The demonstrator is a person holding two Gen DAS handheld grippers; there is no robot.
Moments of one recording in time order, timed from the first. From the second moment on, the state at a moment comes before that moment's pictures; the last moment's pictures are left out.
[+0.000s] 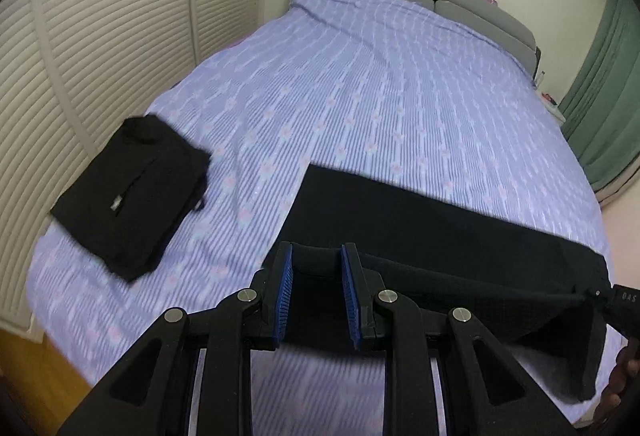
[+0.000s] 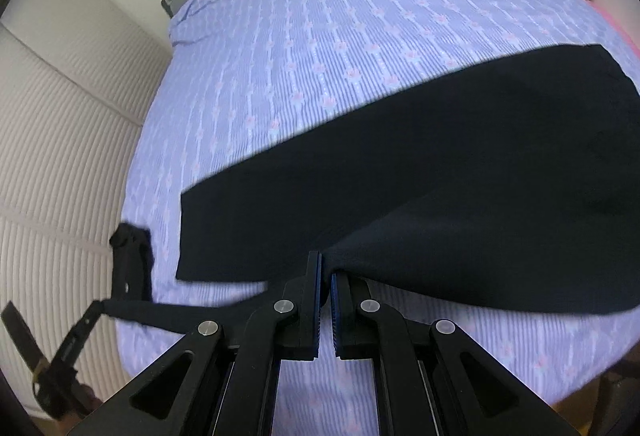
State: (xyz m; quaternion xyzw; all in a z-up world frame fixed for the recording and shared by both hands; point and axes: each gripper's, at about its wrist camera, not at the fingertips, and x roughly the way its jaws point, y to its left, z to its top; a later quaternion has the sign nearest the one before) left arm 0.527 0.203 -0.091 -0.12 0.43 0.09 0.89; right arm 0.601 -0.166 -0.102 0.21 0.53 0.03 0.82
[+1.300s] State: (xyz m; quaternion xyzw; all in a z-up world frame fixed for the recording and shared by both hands) left arm 0.681 0.247 -0.158 -0.06 0.42 0.11 0.90; right arm 0.770 -0.127 -0.168 0.13 0.57 0.05 0.81
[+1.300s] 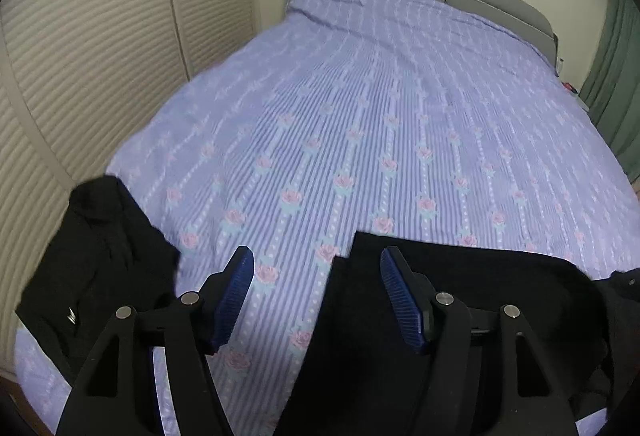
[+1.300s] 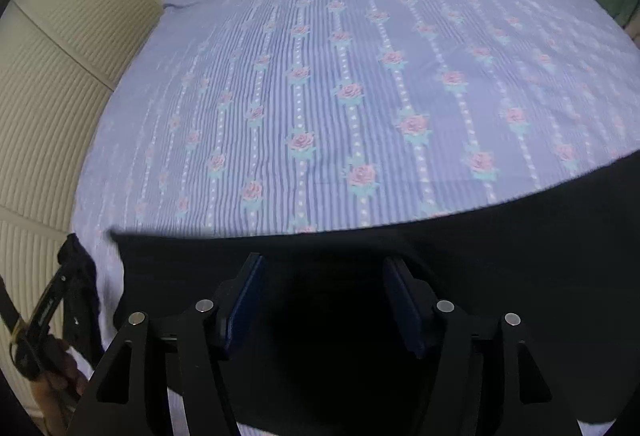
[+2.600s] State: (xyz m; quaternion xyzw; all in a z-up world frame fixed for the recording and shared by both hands) left arm 0.477 -0.324 -0.218 0.13 0.42 -0.25 0.86; right arm 0.358 -0.596 -0.265 0.42 0.45 -0.18 0.77
